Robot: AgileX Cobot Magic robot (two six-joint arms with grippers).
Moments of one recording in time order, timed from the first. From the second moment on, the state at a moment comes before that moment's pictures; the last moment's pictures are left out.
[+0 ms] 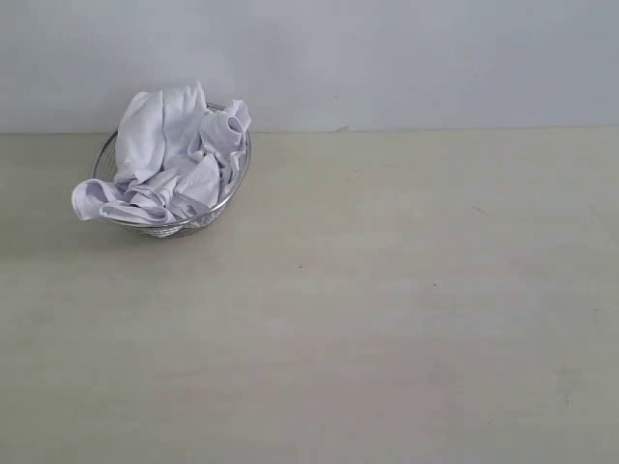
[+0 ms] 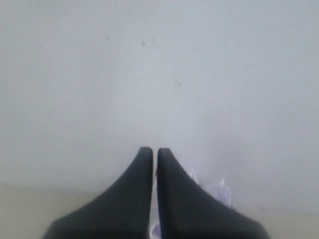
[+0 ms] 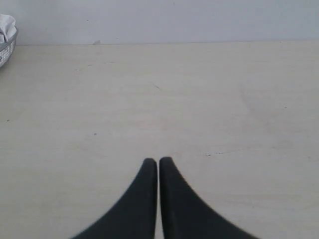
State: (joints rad) left arm 0.01 0.00 -0.02 -0.14 -0.12 0.04; right arm -0.04 0.00 0.00 0.00 0.36 0.03
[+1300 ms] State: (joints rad) left arm 0.01 0.50 -0.54 -0.17 0.15 0.14; right arm -0.04 0.00 0.00 0.00 0.36 0.03
